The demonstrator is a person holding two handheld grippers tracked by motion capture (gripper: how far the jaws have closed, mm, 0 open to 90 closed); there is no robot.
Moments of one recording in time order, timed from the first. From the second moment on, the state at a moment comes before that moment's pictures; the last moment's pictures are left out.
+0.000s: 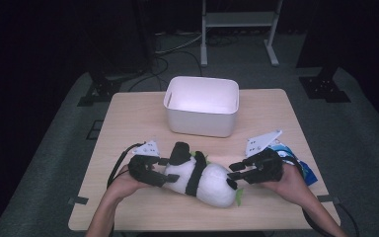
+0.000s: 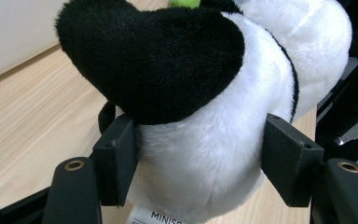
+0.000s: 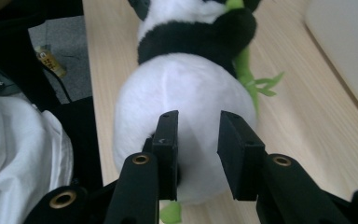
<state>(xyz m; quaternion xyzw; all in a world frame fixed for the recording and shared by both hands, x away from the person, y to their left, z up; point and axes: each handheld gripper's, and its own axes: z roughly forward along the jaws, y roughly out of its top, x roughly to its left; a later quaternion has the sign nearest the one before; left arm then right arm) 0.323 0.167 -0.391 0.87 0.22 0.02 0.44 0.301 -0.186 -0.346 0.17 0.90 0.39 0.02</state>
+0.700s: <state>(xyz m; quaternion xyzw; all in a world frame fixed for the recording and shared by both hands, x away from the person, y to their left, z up) 0.321 0.162 -0.388 0.87 0.22 0.03 0.43 0.305 -0.154 -0.351 0.14 0.93 0.35 0.03</state>
